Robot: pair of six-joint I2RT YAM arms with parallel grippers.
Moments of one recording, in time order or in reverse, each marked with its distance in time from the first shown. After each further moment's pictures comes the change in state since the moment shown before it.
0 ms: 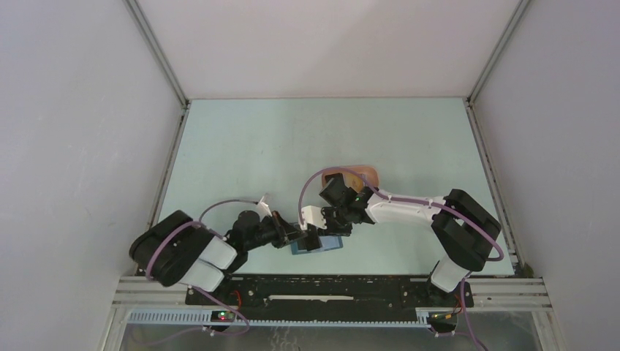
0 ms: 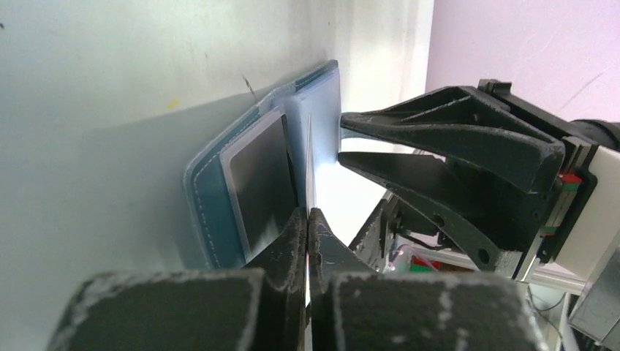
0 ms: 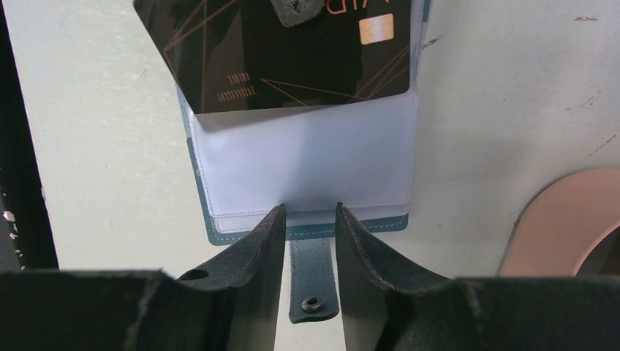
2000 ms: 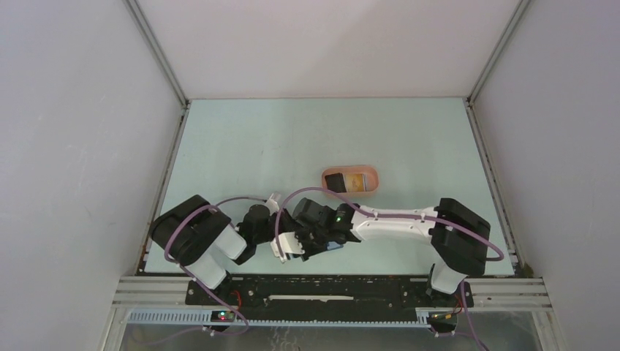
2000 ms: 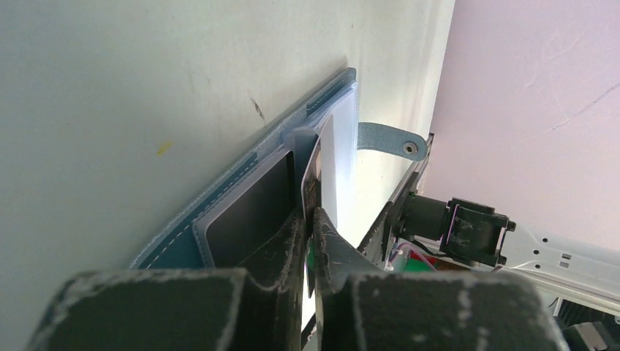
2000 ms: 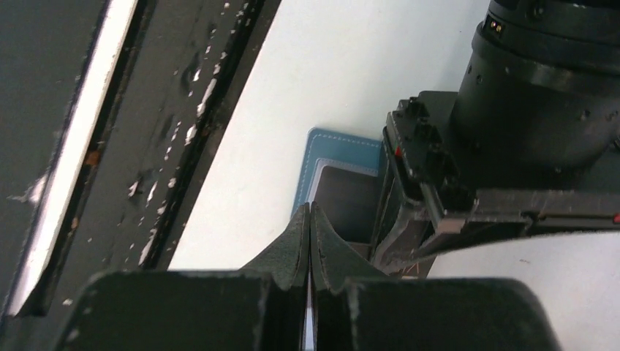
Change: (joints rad) left arm -0.032 0.116 0.109 -0.078 0.013 -0.014; right arm 0.245 0.000 0.100 0.040 -0.103 -0.043
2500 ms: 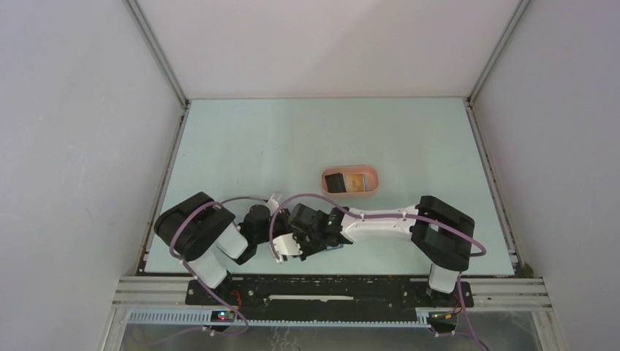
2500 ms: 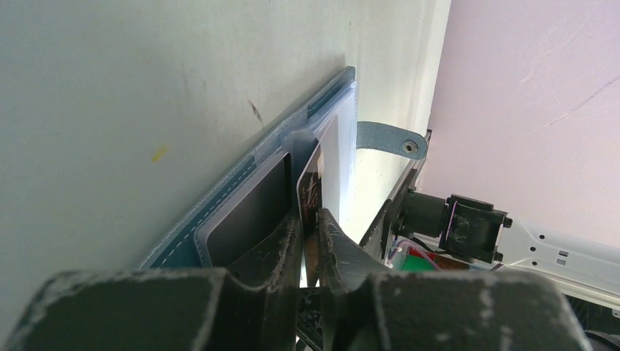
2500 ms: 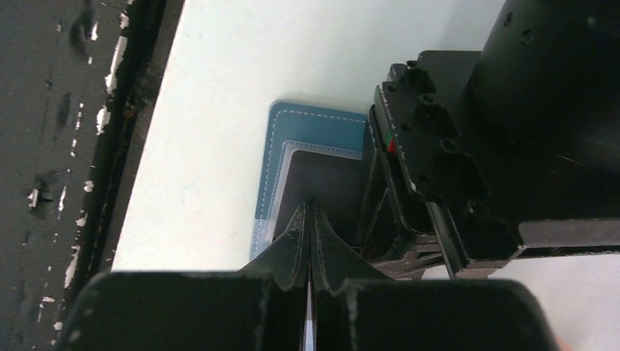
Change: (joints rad) left arm 0.000 0.043 0.001 0.050 0.014 -0.001; right arm 0.017 0.126 0.018 0.039 0.177 -0.014
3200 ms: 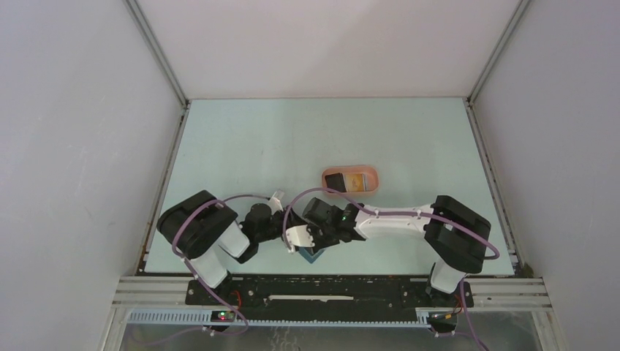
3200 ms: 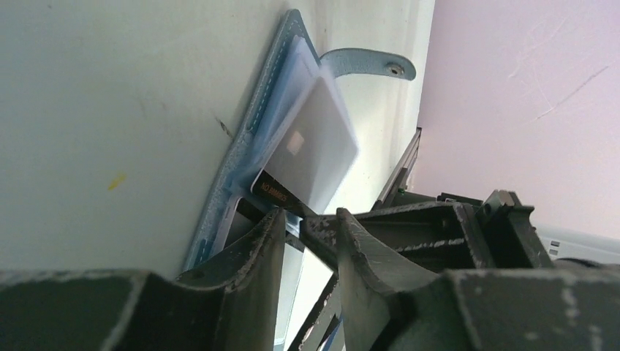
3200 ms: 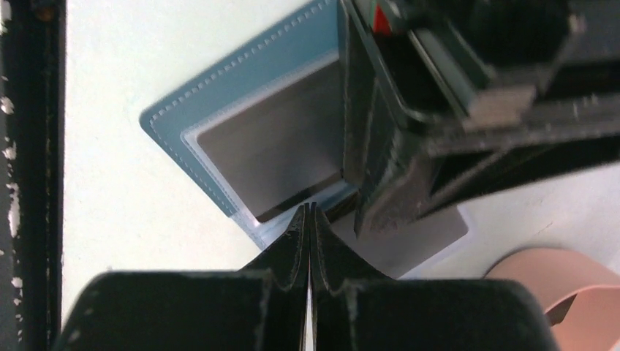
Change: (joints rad) left arm -0.004 0.027 0.019 0.047 0.009 -0.007; right arm -0.075 -0.084 -0.109 0.019 0.074 0.016
